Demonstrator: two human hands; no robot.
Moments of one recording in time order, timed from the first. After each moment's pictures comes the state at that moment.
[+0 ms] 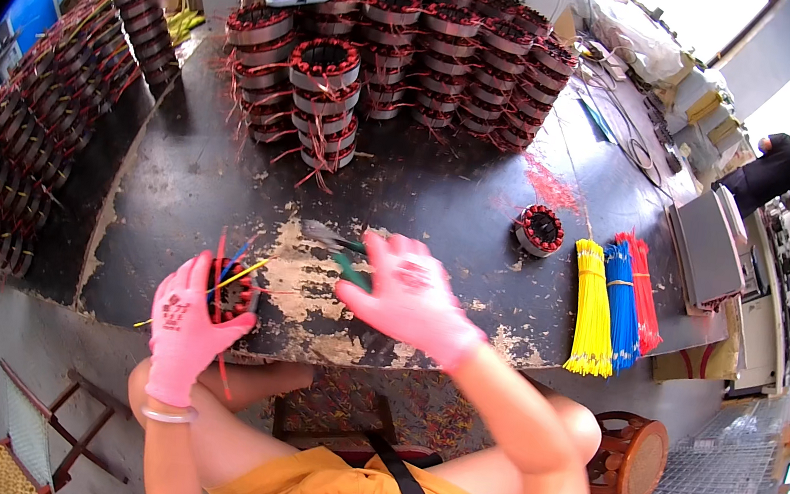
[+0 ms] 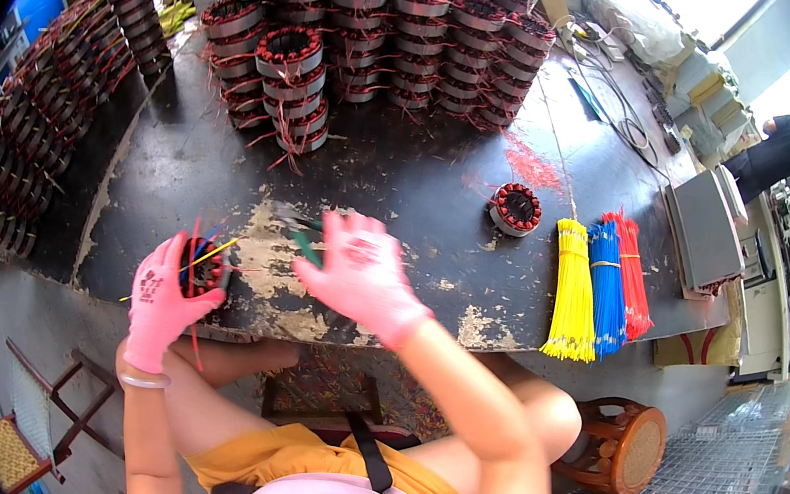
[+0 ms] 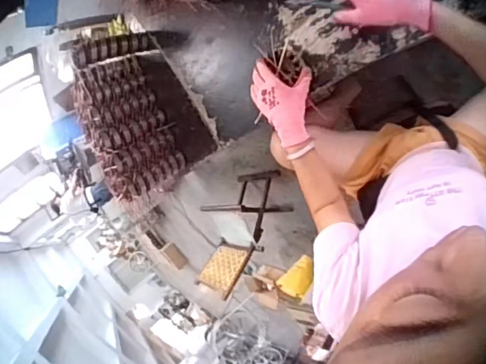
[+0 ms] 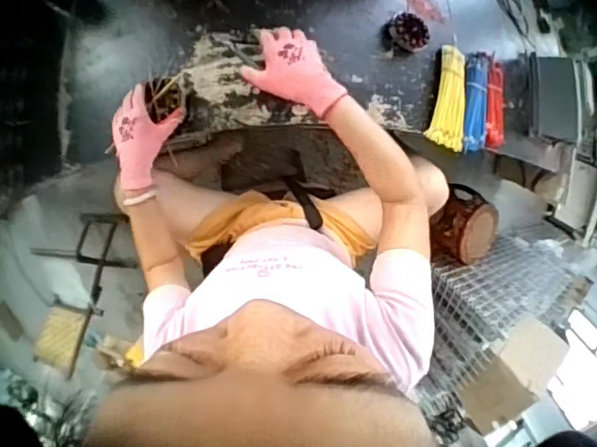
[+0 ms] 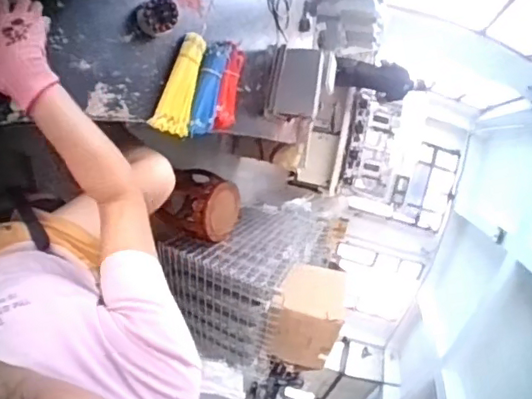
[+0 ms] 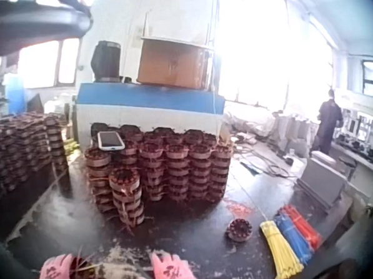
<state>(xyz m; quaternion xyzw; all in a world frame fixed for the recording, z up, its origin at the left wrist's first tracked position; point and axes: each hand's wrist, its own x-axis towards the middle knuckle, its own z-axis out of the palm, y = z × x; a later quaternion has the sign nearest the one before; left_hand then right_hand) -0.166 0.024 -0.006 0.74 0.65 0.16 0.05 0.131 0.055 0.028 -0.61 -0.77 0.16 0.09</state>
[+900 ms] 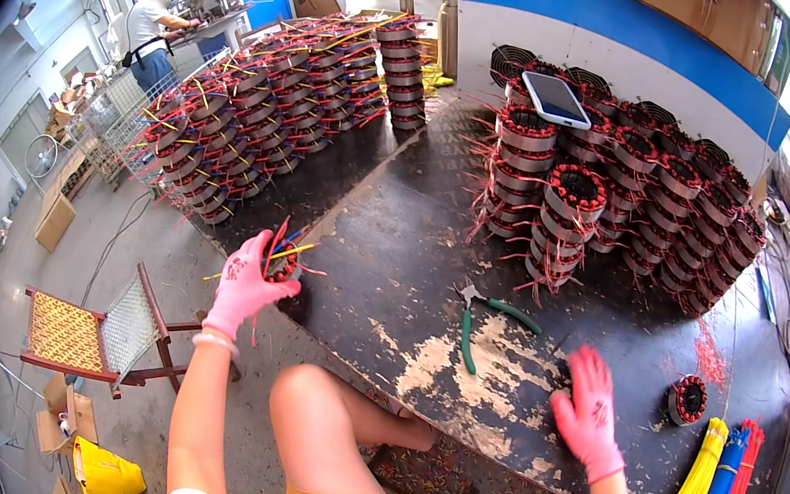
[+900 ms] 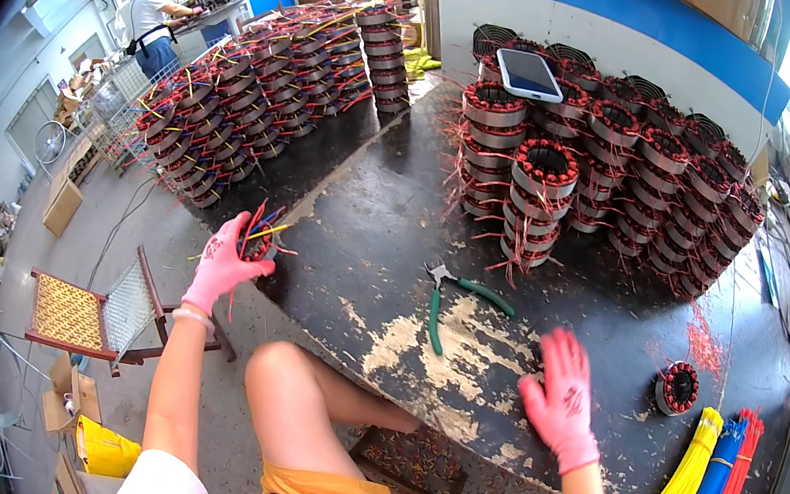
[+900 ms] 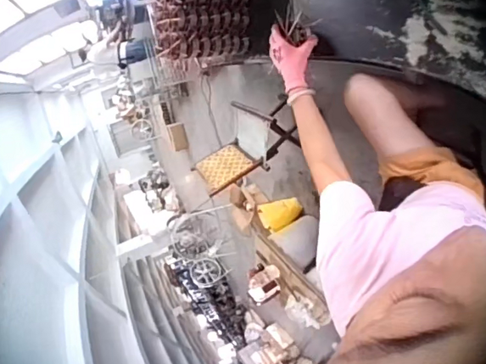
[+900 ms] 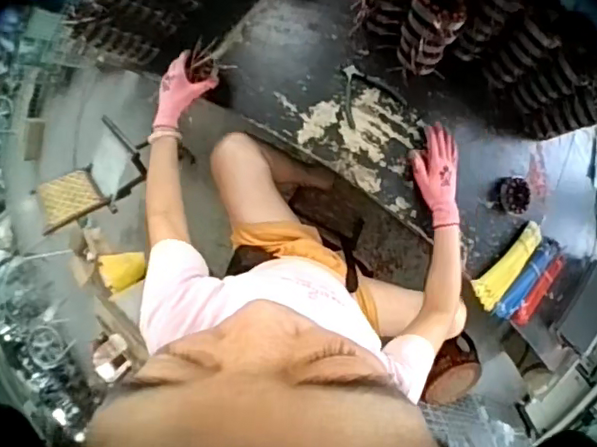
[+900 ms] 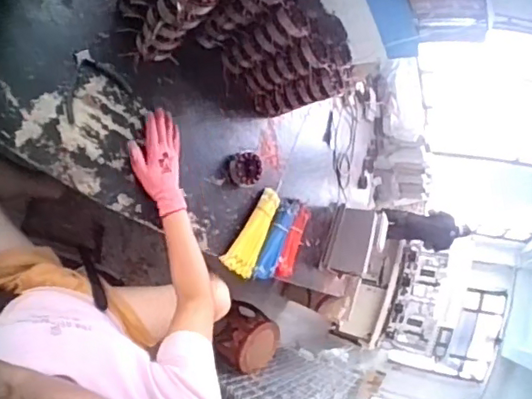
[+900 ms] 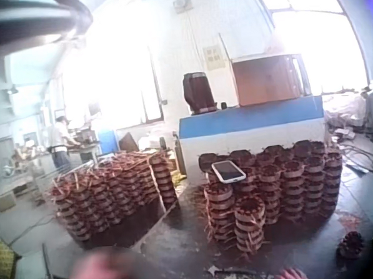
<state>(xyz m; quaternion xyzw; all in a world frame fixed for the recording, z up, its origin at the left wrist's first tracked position) -0.371 0.021 0.018 0.58 0.78 0.23 0.01 0.188 0.085 -0.035 -0.47 -0.86 0.12 0.18</state>
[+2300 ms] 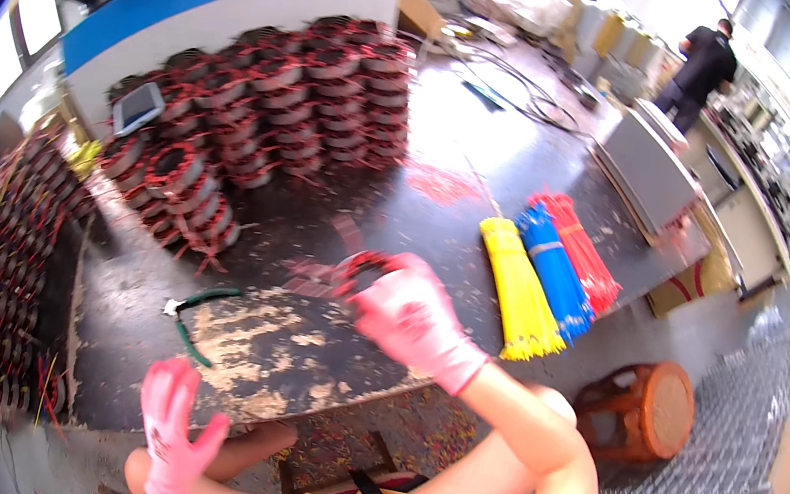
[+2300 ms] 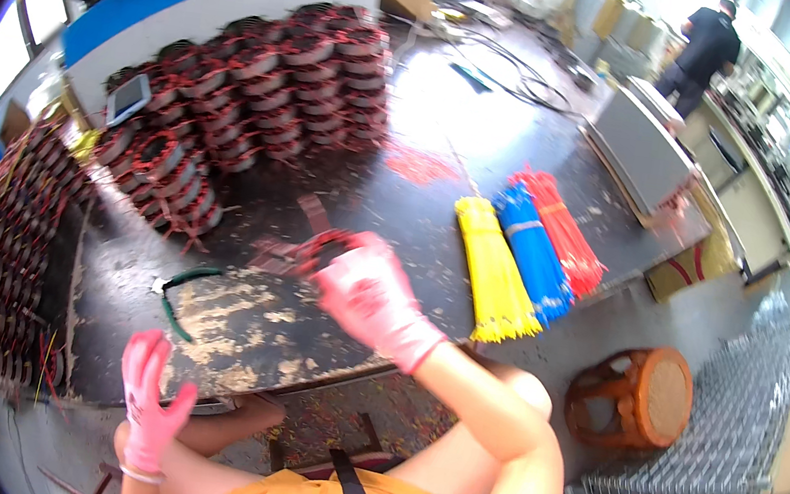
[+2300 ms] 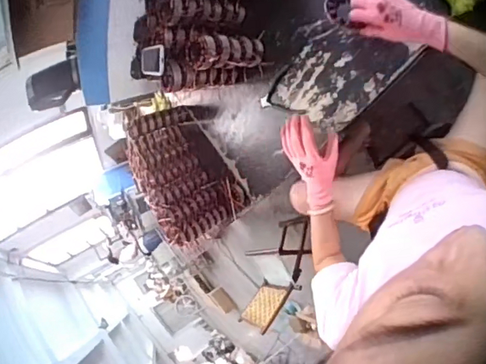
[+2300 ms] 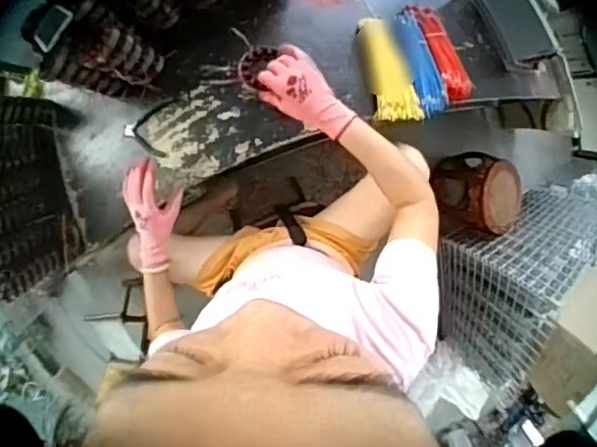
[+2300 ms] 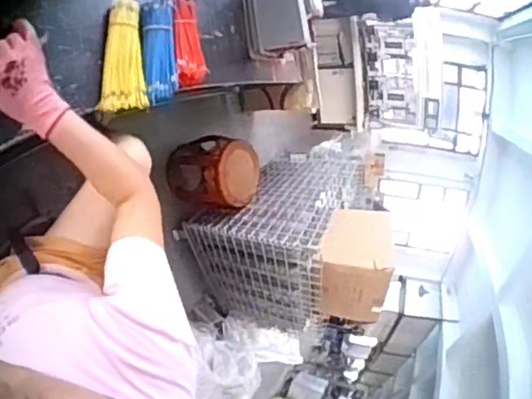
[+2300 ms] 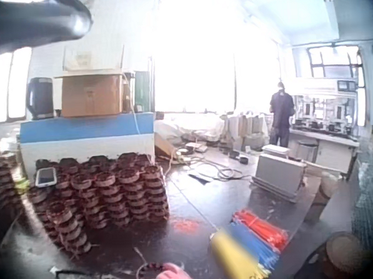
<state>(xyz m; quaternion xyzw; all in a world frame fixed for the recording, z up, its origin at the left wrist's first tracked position) -0.095 -0.013 0.033 0.87 0.41 0.27 0.00 0.286 0.024 0.024 -0.49 -0.80 0.01 0.35</state>
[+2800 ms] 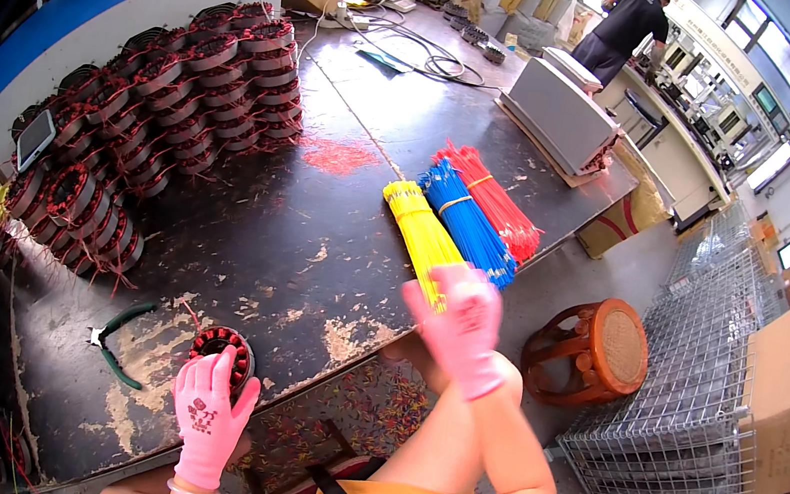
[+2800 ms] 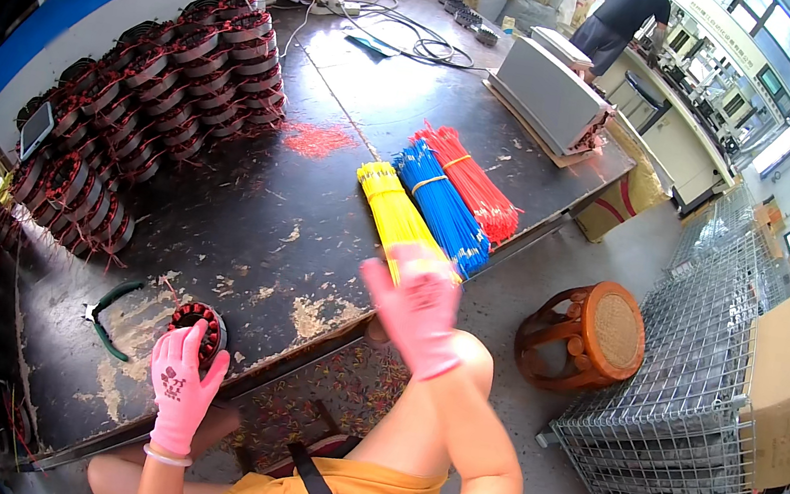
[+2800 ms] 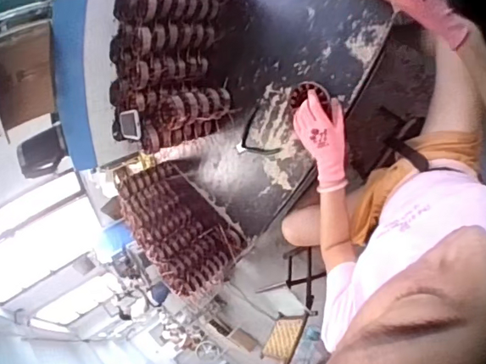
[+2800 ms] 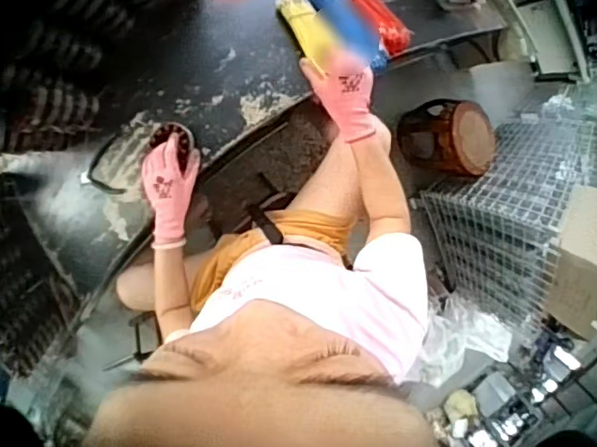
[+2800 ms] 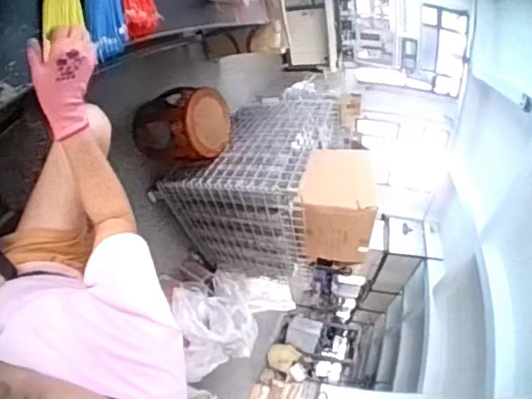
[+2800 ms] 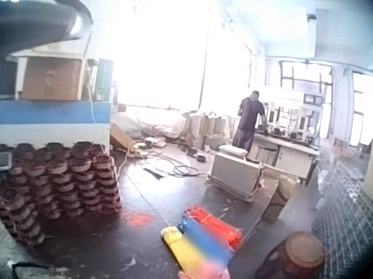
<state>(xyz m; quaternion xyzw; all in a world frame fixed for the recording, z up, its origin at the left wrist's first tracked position) 0.032 0.002 -0.023 0.89 0.36 0.26 0.05 0.363 -0.093 0.017 -0.77 -0.50 -0.15 0.35</state>
